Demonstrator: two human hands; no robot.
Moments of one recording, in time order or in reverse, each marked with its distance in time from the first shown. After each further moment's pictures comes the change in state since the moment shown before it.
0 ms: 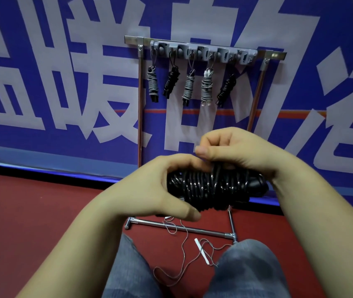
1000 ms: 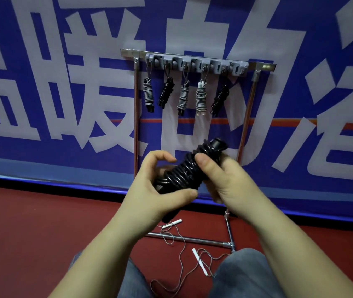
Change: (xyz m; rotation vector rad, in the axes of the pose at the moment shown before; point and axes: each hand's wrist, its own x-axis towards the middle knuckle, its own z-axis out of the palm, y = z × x) left_hand 0.006 -0.019 0.024 -0.344 0.502 0.049; right_hand -0.005 0.033 0.030 0.066 0.398 -0.142
